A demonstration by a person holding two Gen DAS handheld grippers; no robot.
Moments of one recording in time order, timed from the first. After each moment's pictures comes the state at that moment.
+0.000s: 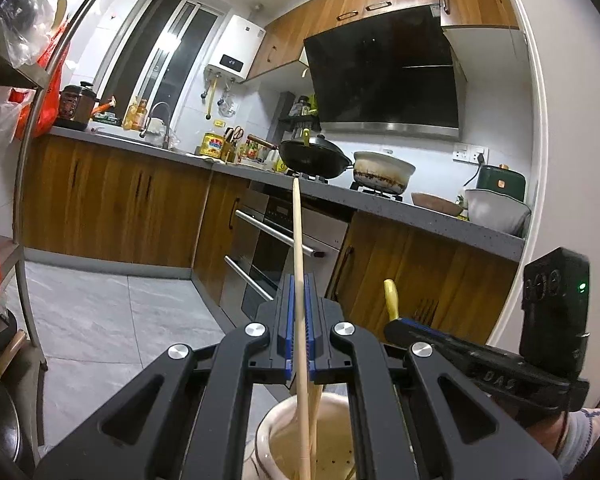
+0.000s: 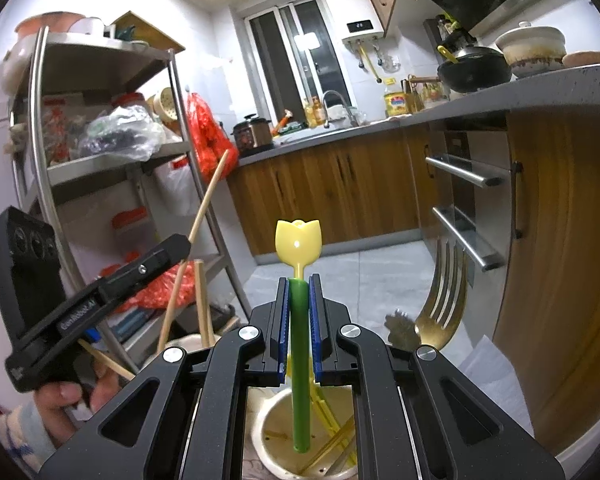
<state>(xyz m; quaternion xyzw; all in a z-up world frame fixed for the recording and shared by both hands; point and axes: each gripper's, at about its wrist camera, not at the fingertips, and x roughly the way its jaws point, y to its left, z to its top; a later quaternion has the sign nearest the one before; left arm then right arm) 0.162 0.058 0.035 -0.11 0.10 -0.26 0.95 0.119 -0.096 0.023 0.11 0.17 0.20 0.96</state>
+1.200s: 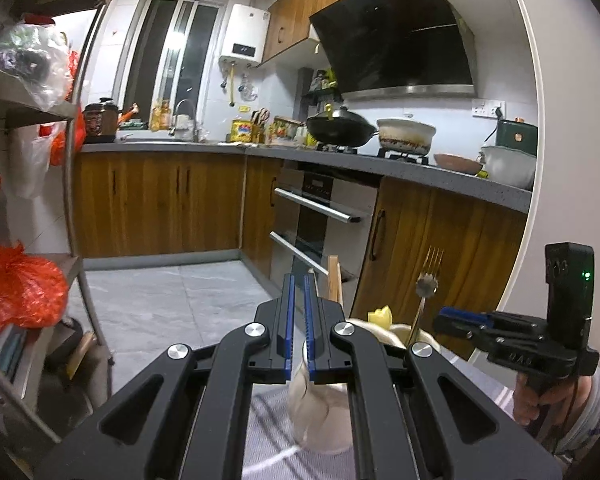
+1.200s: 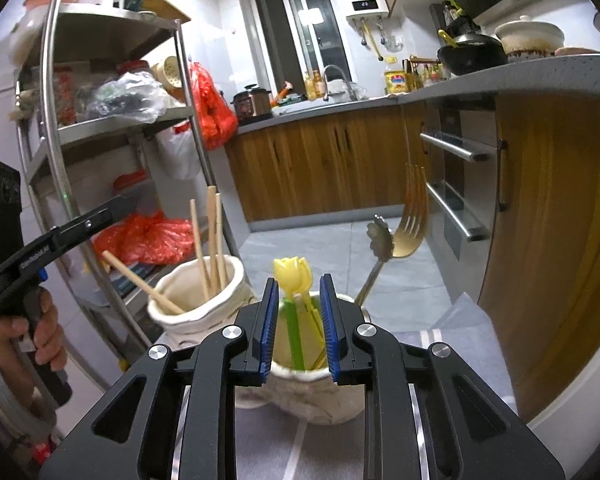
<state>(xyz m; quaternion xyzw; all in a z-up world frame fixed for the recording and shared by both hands) 0.093 0.075 0.058 -0.03 0.15 -0.18 0.97 0.065 -0.110 0.014 0.08 0.22 0.20 0.95</state>
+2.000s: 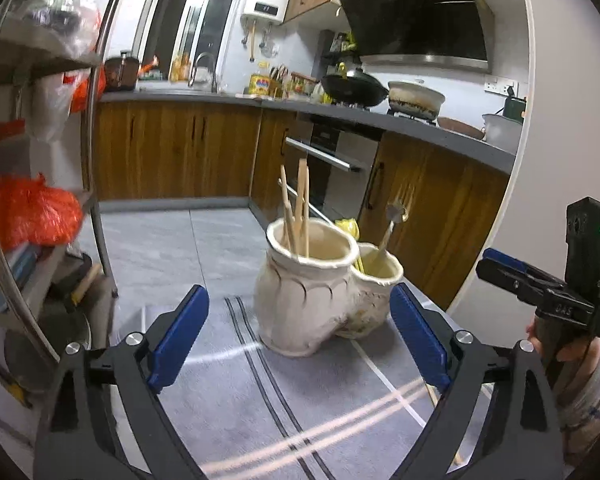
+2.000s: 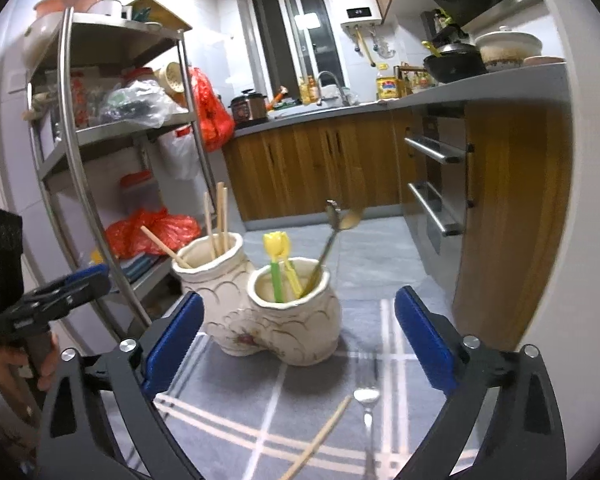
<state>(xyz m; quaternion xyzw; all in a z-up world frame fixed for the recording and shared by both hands) 0.024 0.057 0.026 -0.05 0.24 -0.16 0.96 0.003 -0.157 0.023 0.07 0.22 0.17 0.96</state>
